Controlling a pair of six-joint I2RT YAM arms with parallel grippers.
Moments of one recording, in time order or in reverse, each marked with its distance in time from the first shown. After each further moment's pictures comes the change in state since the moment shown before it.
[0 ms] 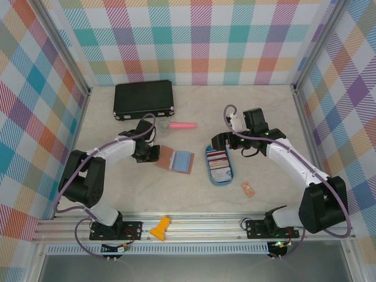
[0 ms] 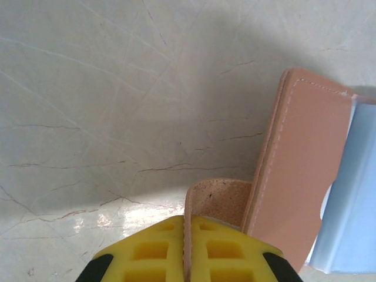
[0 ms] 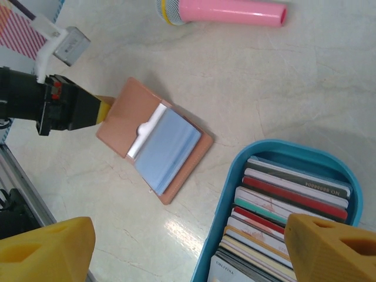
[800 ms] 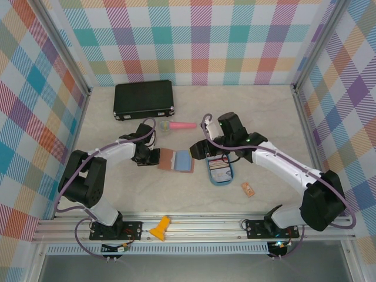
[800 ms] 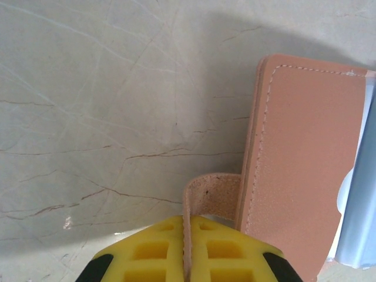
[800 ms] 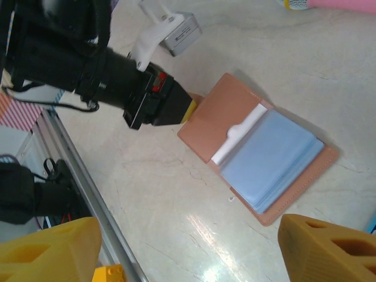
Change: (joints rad) left arm 0.000 -0.006 -0.066 0.056 0.043 -0.005; right arm 0.283 0.047 0.048 0.103 0.049 0.153
